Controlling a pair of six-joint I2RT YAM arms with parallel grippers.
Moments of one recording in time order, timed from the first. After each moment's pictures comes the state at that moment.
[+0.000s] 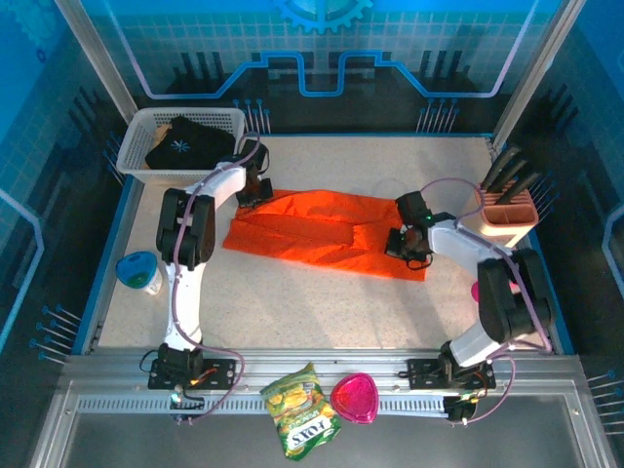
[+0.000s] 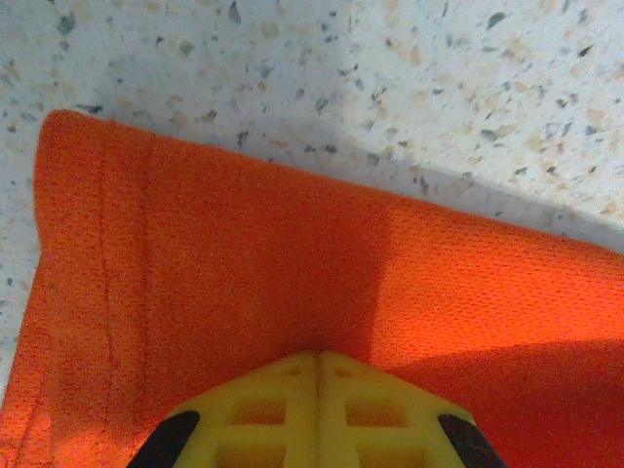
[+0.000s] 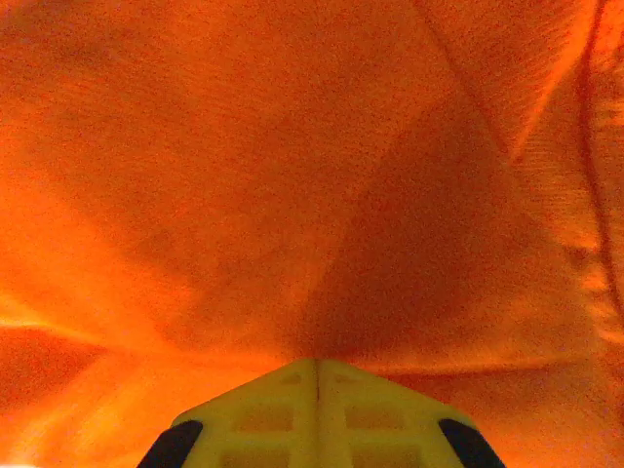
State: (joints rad) left arm -0.18 2.26 1.77 -0.74 -0.01 -0.48; right arm 0.27 1.60 0.92 -0.59 -0.04 0.56
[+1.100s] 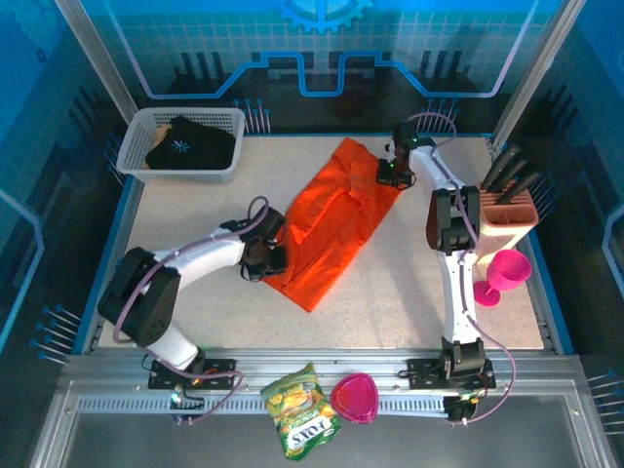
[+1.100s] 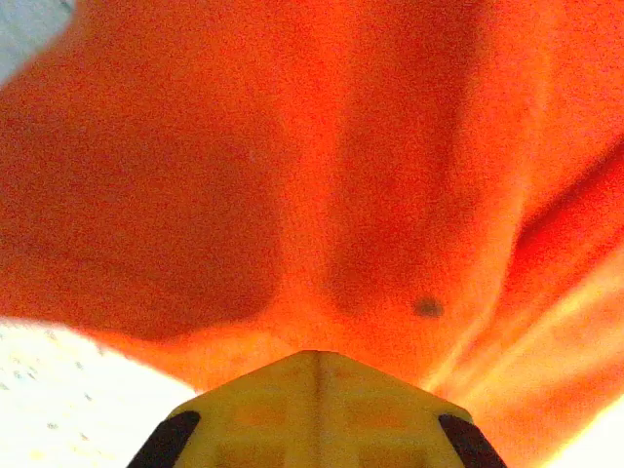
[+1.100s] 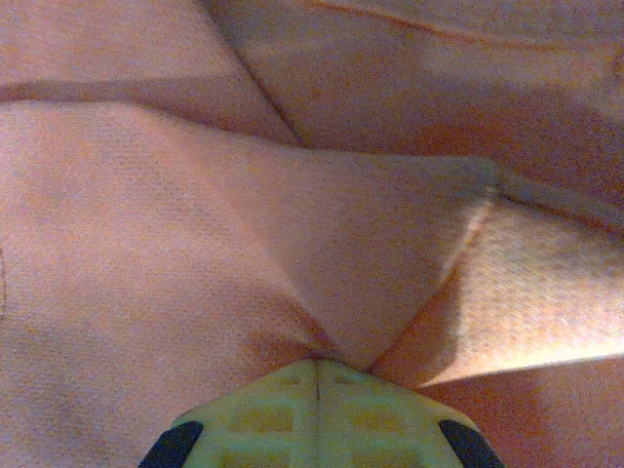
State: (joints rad) left arm -0.52 1.56 0.92 -0.63 0.13 -0.77; right arm 0.12 2.57 2.31 -0.93 -0.19 0.25
